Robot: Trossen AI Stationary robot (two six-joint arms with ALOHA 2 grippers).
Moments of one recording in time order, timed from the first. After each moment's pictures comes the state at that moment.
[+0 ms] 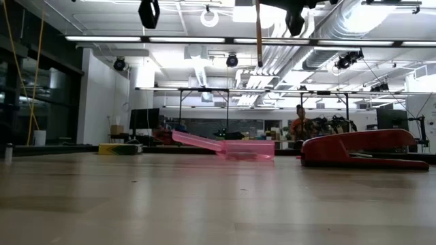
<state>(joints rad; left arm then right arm) 0.10 1.02 0.70 0.31 -0.01 -0.41 -0.03 1.11 0.84 0.10 -0.05 0.31</state>
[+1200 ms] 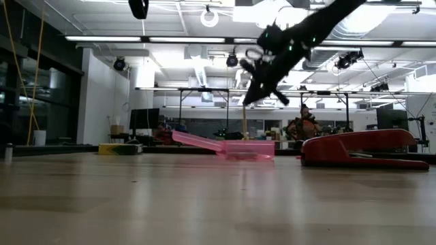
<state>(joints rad) 0.15 0.89 0.71 0.25 0.01 -0.36 -0.64 1.69 1.21 -0.21 -0.13 0.65</state>
